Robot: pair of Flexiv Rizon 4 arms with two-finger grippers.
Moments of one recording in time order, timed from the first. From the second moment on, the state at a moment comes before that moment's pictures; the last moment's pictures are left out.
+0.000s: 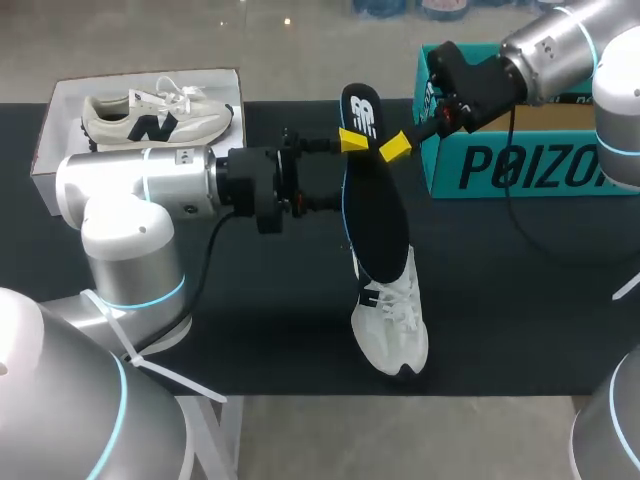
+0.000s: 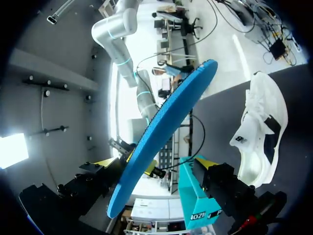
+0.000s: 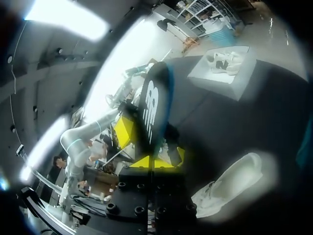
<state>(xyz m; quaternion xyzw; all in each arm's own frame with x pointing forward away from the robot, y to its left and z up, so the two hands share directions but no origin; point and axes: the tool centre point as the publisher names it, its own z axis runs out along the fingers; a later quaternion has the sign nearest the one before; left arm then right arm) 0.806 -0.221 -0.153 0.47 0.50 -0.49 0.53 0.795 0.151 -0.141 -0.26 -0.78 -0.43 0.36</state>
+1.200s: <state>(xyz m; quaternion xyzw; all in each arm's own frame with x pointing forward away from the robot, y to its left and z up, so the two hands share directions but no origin) 0.803 -0.216 -0.153 0.48 0.50 -0.48 0.53 0.793 0.163 -0.143 -0.26 -0.78 -0.43 0.37</state>
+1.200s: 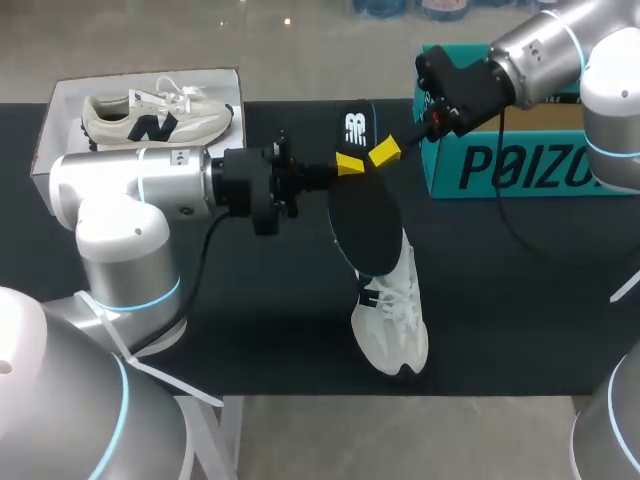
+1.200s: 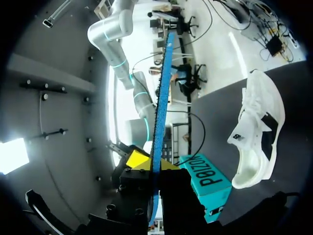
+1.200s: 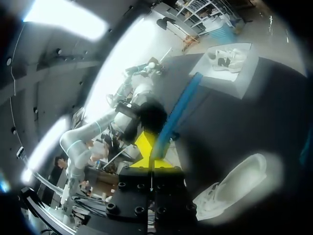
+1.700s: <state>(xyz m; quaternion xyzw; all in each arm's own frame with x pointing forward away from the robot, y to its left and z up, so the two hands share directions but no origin) 0.801 -0.215 -0.147 0.46 0.49 -0.51 0.53 0.799 0.142 -0.147 -0.29 -0.78 -0.44 0.35</state>
